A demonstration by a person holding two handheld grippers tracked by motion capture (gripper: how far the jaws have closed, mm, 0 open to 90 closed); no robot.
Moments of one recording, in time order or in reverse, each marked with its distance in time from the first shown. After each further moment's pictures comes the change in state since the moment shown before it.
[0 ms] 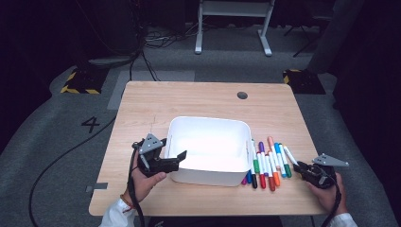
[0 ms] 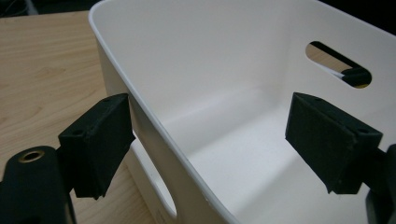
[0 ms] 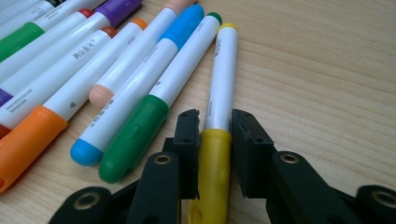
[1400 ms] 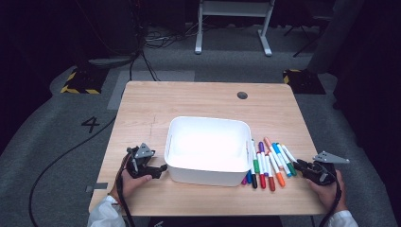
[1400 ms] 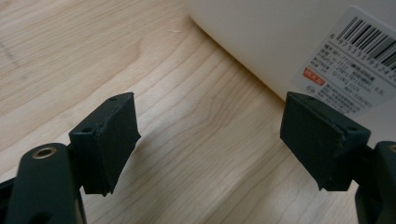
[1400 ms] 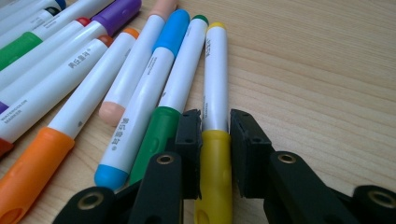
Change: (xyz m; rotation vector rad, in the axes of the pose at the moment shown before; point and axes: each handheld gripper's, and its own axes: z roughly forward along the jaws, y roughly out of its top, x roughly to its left) left arm 0.077 -0.072 0.028 0.308 0.026 0.148; right arm -0.008 0.004 0.004 -0.003 0.025 0.001
